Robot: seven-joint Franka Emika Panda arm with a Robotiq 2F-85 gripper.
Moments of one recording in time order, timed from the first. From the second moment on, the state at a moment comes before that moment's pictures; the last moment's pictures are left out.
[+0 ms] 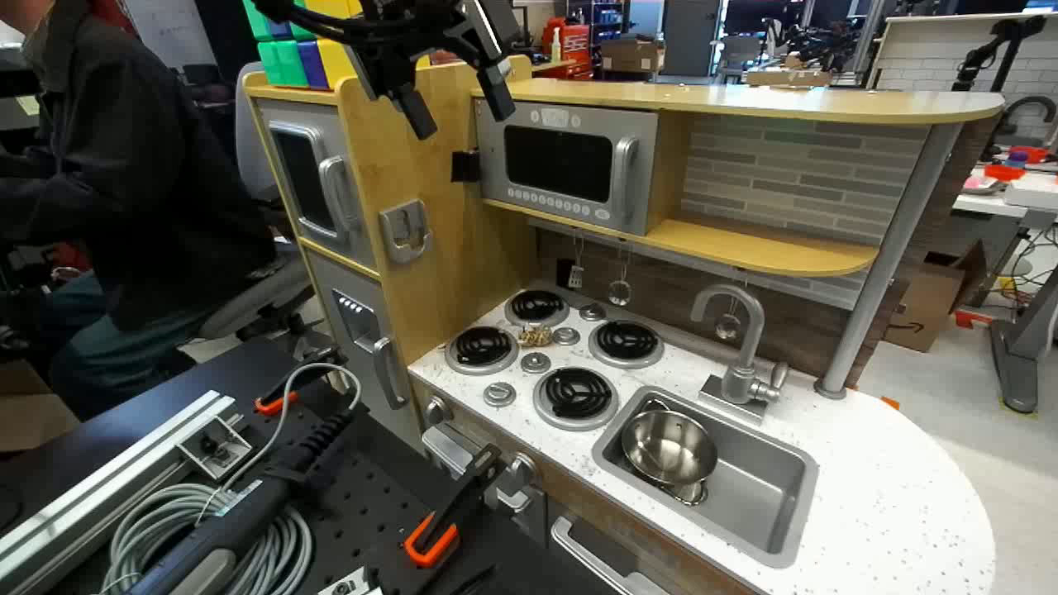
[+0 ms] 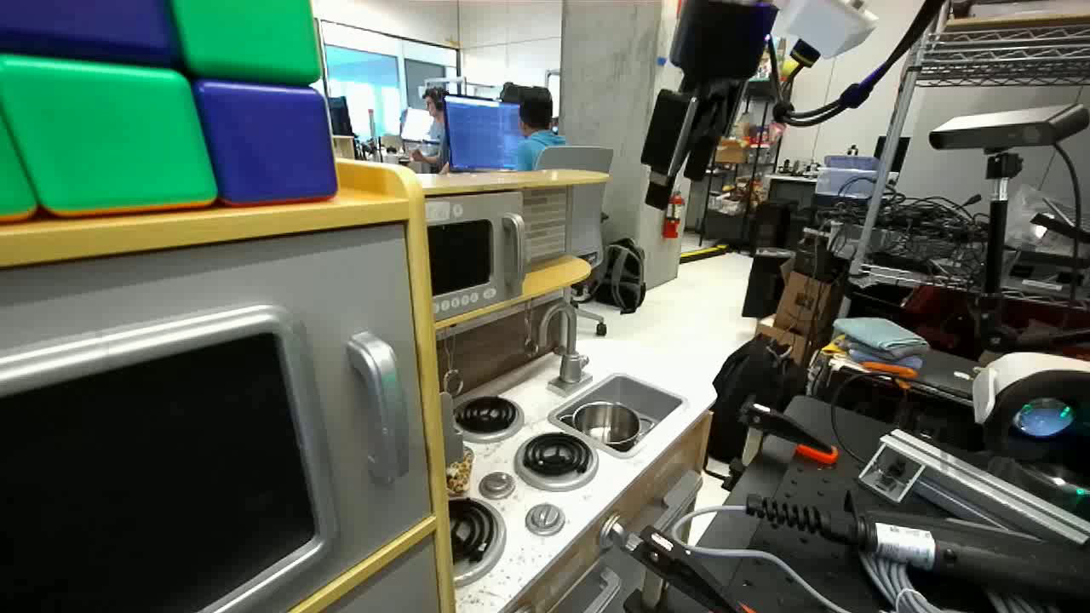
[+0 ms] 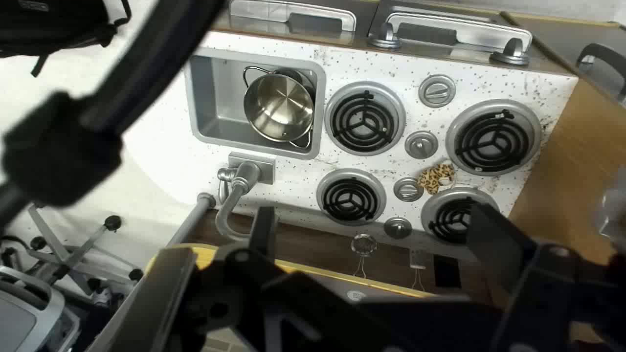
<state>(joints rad) -0.11 -0.41 0.13 -2.65 -0.29 2.51 0.08</state>
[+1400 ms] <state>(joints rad) -0.12 -0.17 0.22 -2.58 -0.32 2.60 0.51</state>
